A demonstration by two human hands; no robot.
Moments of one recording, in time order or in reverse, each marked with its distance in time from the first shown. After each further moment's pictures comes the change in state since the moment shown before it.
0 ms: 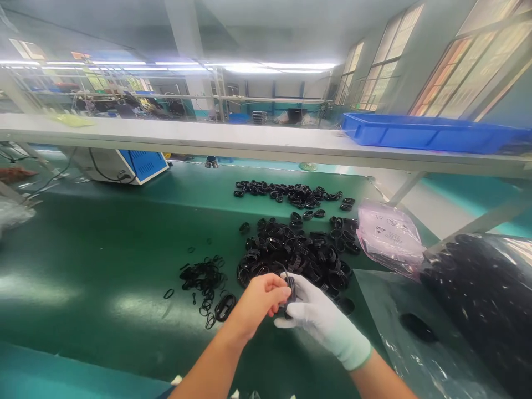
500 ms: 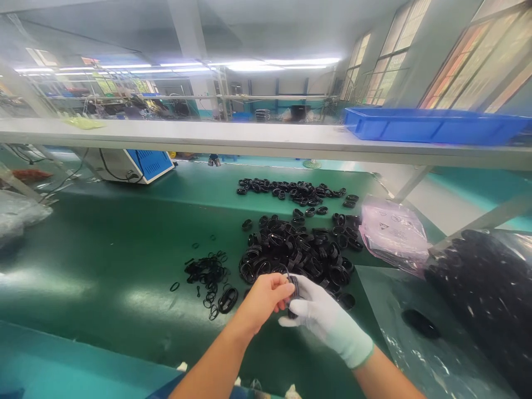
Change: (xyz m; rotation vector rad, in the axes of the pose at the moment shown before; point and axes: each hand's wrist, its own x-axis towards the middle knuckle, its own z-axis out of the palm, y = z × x) left_hand -0.003 -0.002 0.016 0.082 0.000 -0.023; right_hand -0.012 0.001 -0.007 -0.010 -0.027 0.020
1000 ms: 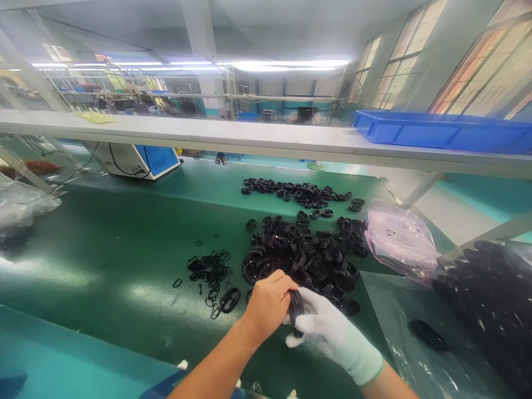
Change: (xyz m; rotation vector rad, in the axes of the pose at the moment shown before) left_hand 0.003 -0.011 -0.001 0.636 0.206 0.524; right_hand -0.002 0.005 0.003 0.025 -0.046 0.087
